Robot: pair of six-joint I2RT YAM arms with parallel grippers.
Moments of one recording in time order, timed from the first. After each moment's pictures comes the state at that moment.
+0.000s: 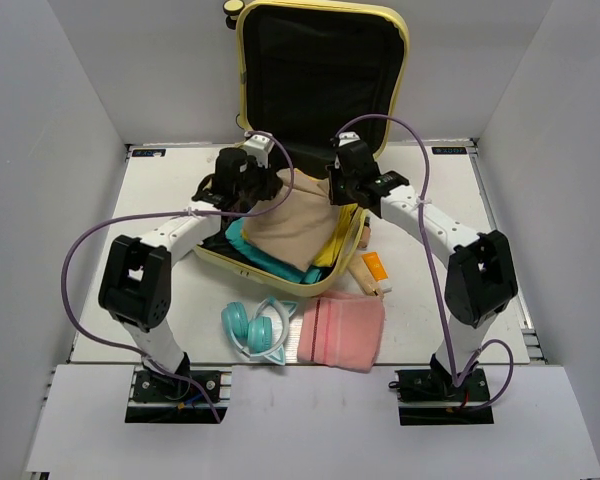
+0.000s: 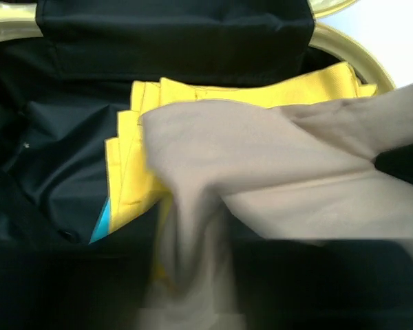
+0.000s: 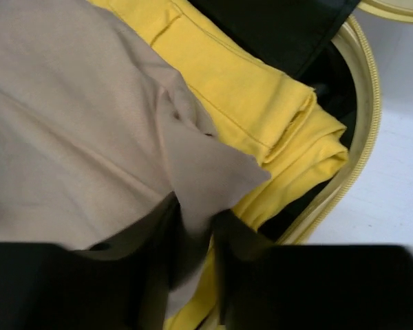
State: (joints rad) left arm -0.38 1.72 1.22 0.12 0.19 -0.11; right arm 0.58 1.77 1.50 -0.42 0.13 0.25
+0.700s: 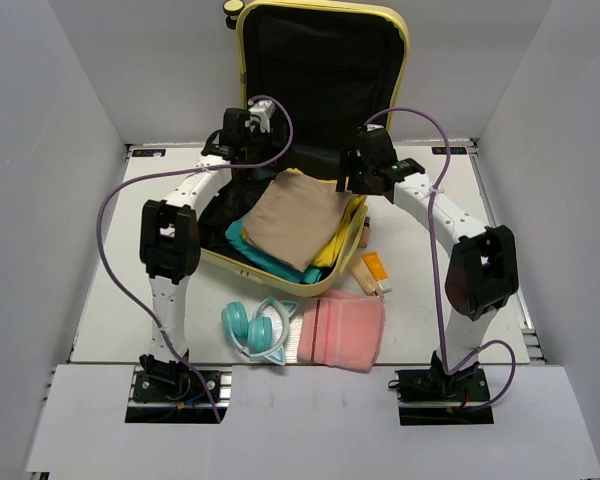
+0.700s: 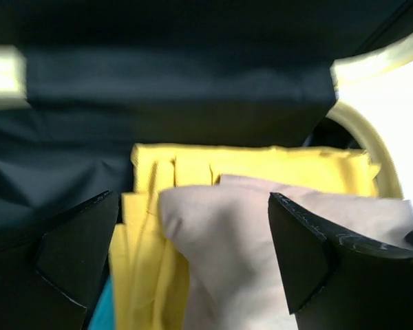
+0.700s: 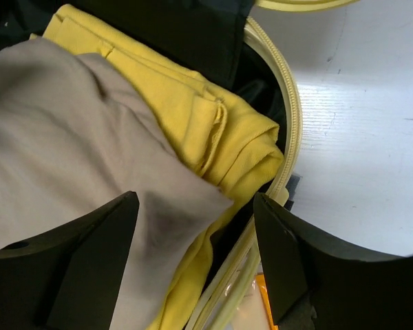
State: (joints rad) left arm -0.29 2.19 1.93 -0.25 0.40 -0.22; right arm 0.47 1.81 1.57 -0.51 0.10 0.38
